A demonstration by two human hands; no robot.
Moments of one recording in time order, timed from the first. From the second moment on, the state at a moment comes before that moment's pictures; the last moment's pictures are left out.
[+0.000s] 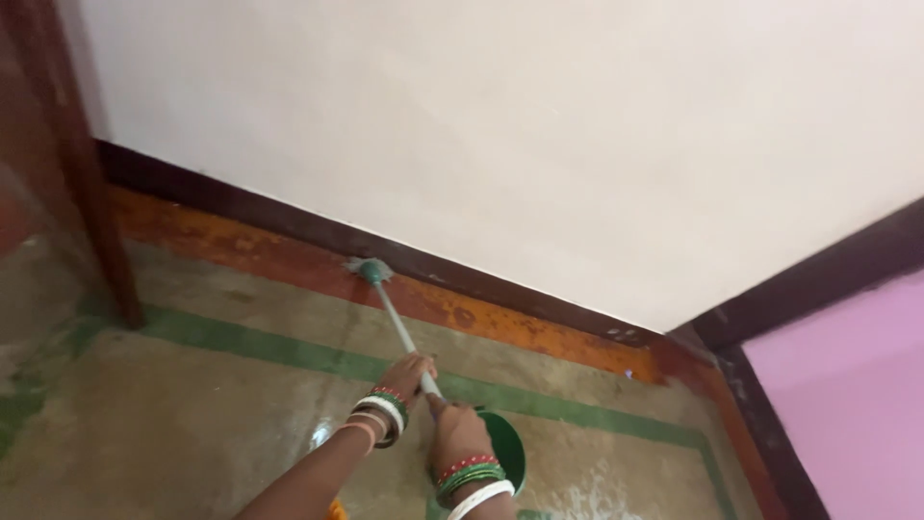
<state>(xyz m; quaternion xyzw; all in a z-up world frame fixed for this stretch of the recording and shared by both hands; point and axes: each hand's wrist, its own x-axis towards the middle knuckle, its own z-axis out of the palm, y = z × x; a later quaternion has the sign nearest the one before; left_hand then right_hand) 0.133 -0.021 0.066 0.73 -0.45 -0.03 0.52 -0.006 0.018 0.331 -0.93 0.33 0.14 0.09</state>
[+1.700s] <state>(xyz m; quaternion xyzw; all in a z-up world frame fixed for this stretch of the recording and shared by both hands) 0.112 0.025 0.119 0.61 -0.55 -0.07 0.57 -0.043 0.043 0.294 -0.94 0.30 -0.04 0.17</state>
